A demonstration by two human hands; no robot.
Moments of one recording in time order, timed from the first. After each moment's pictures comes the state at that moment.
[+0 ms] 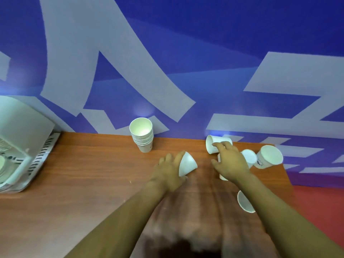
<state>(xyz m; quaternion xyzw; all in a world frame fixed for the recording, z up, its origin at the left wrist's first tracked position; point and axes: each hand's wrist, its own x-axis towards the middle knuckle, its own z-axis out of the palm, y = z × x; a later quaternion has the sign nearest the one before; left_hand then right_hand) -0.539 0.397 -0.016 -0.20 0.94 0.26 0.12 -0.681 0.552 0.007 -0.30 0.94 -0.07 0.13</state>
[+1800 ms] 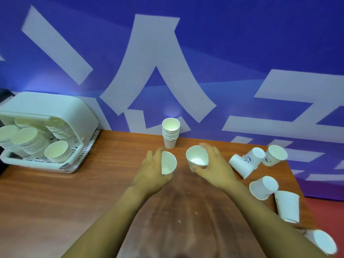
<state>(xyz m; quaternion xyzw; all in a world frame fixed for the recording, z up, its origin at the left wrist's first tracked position) -0.380 0.357 0.058 -0.29 0.90 0.32 -0.05 -0.527 0.514 0.058 -0.33 0.89 -0.29 0.13</state>
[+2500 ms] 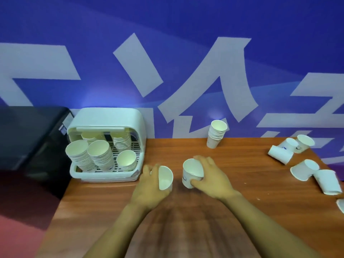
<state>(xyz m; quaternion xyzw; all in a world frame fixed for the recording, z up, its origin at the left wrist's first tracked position) -0.169 0.166 0.059 -0.23 0.91 0.35 -0.02 -0.303 0.334 0.065 -0.31 0.91 -0.24 0.13</state>
